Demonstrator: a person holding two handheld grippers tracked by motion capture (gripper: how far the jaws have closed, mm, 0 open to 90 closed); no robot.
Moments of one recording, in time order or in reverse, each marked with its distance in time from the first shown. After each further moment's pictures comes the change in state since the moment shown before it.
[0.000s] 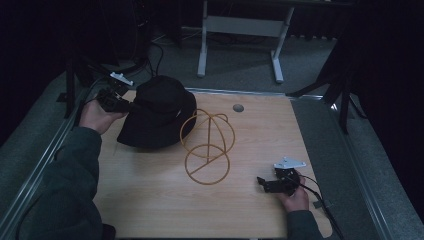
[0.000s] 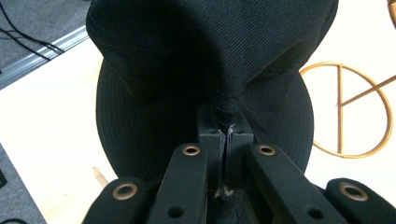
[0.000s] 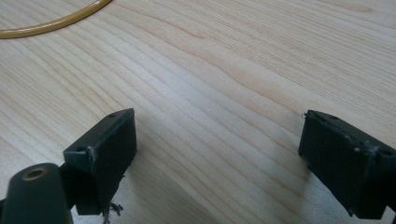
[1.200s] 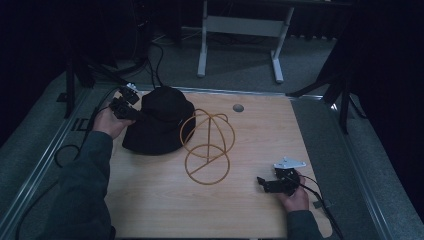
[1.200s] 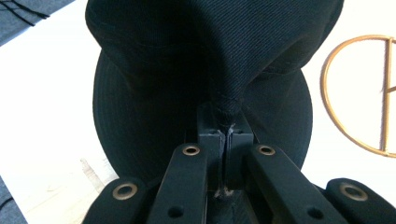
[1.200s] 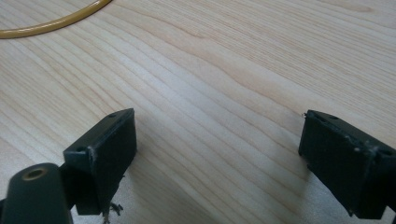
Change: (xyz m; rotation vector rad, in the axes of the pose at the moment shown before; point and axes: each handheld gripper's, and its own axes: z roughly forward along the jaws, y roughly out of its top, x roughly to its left) left arm 0.000 -0.008 0.051 0.087 0.040 -0.018; right arm 0.000 0.000 0.000 0.000 0.000 0.000
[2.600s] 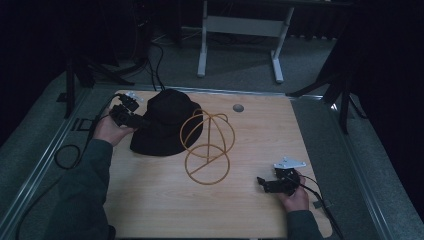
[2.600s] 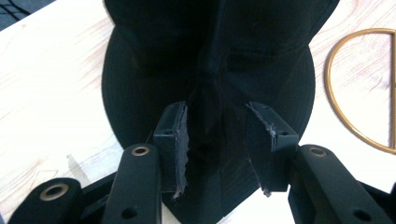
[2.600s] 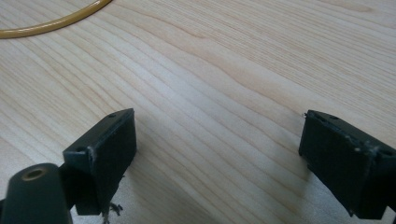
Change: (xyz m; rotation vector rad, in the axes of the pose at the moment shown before) left arm -0.005 -0.015 0.017 -0.007 0.006 0.012; right arm 0.000 0.000 0.000 0.000 0.001 0.000
